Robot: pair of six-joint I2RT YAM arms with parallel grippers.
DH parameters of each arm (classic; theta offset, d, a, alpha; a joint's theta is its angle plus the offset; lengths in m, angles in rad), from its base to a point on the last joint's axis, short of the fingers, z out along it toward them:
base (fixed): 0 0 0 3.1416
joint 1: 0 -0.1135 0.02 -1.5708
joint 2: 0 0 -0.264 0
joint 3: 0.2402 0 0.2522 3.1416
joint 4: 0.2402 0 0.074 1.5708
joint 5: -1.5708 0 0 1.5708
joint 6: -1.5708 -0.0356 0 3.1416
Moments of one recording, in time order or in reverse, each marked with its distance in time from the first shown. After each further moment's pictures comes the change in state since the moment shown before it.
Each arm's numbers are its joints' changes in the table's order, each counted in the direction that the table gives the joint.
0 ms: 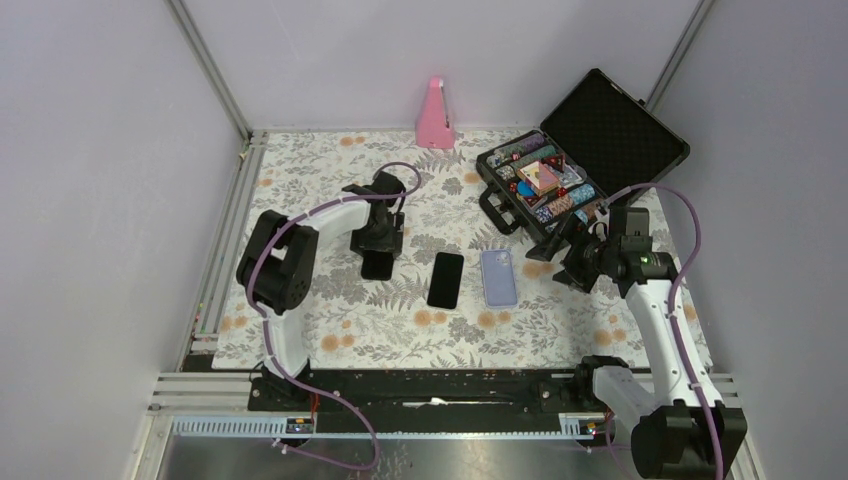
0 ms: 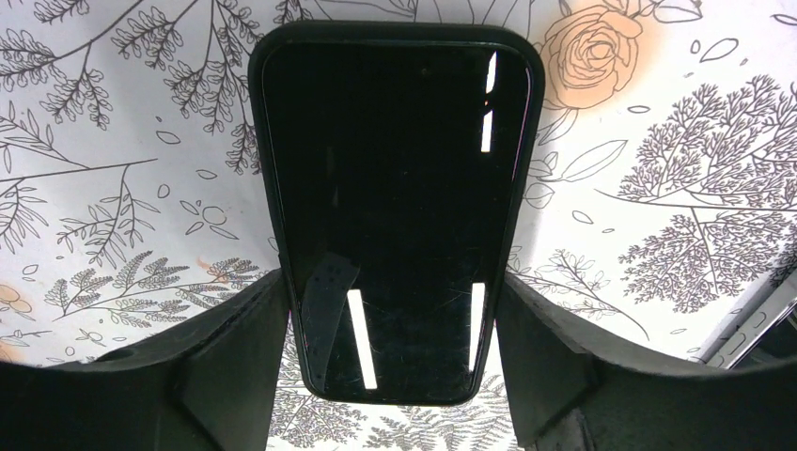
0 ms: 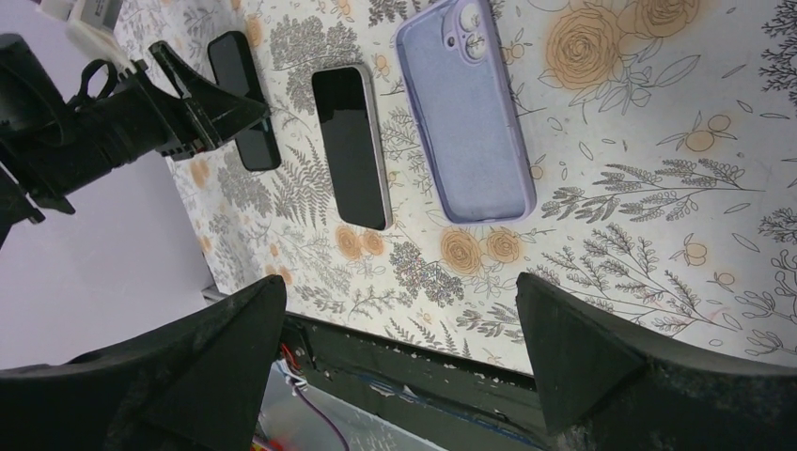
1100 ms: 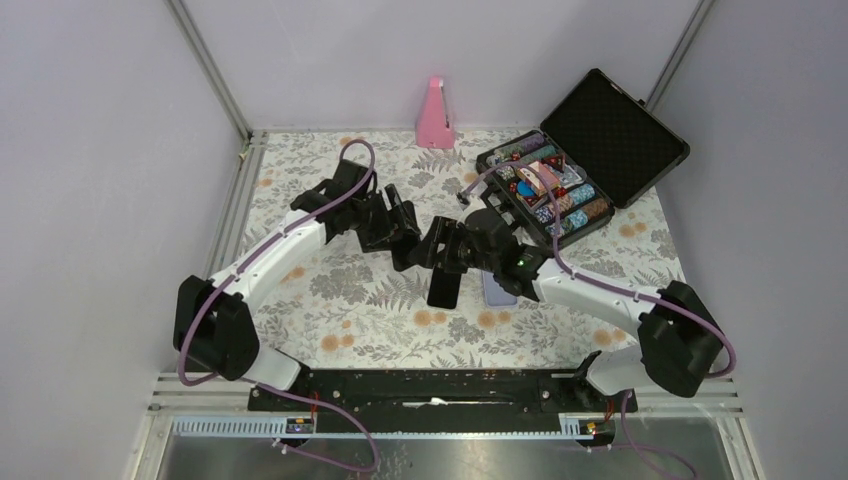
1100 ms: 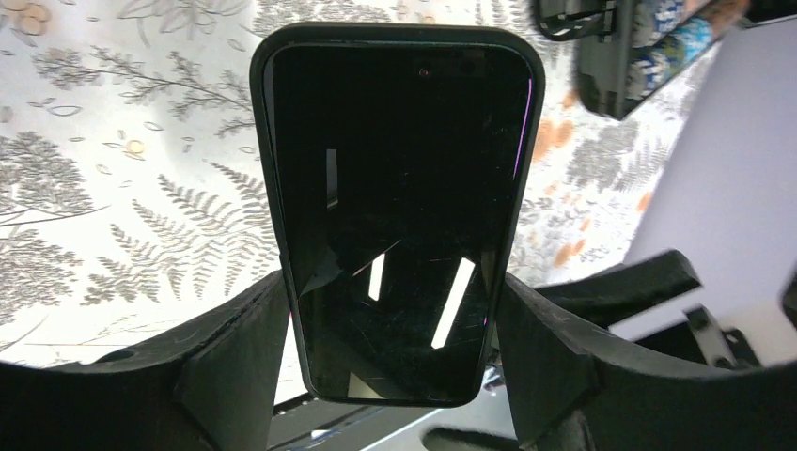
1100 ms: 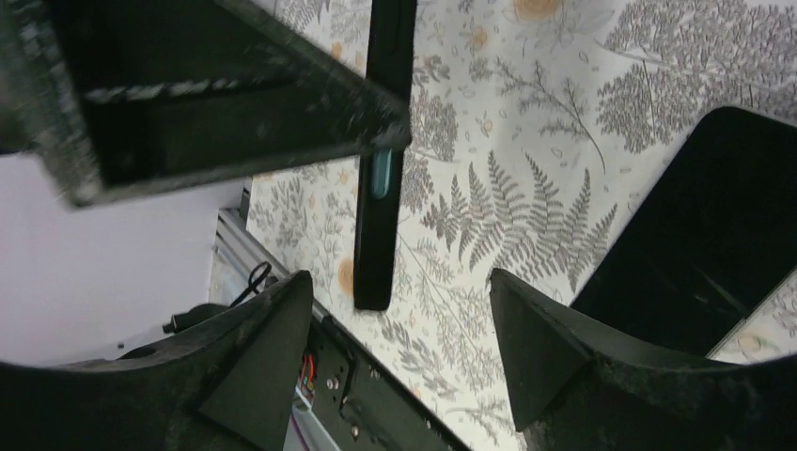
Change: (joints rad) left arm -0.006 0.451 -0.113 -0.048 -0.388 0.435; right arm -0.858 -0.414 0.037 -0.810 -0.375 -0.268
